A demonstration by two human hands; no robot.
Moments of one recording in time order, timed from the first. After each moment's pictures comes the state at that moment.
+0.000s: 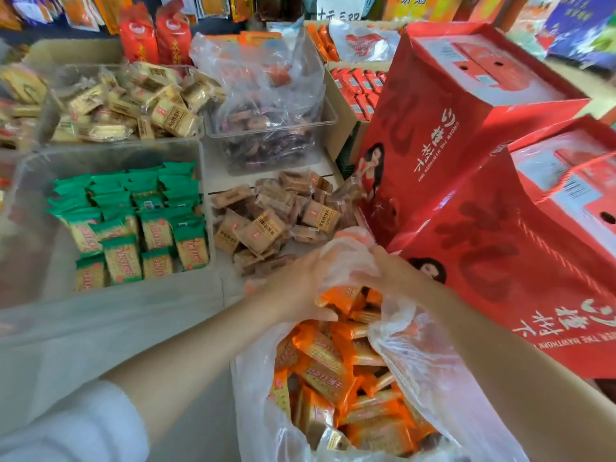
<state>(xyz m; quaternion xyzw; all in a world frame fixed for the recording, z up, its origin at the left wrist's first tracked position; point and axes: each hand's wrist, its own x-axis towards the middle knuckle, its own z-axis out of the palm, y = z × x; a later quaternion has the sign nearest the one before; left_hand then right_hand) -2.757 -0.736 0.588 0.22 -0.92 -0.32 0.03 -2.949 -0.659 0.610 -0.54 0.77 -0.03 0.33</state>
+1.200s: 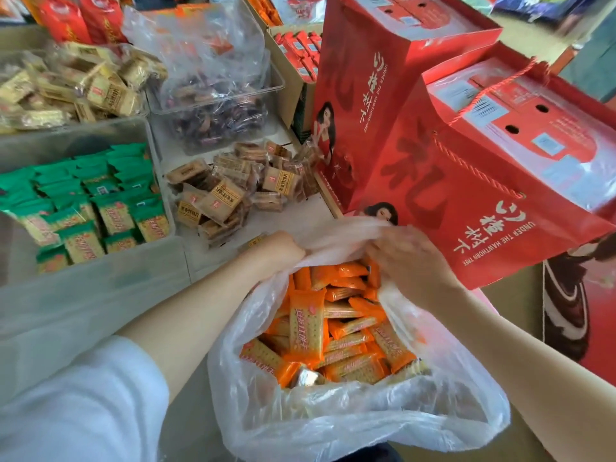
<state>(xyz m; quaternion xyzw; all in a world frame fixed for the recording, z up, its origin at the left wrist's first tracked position) -2.792 -0.702 0.599 0.49 -0.77 -0.41 -0.10 -2.968 -0.544 0.616 -0.63 0.75 0.18 0.10</state>
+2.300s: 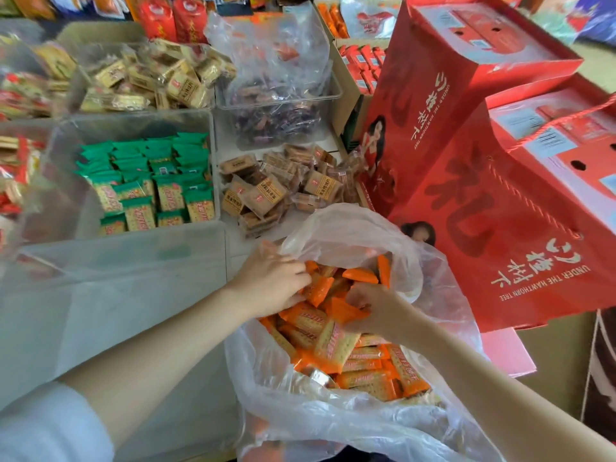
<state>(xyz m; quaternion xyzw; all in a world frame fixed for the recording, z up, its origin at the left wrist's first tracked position) -2.707 -0.675 0.604 0.17 -0.98 -0.06 -0.01 -2.892 -0.554 0.618 -0.53 0.72 -0.12 0.43</state>
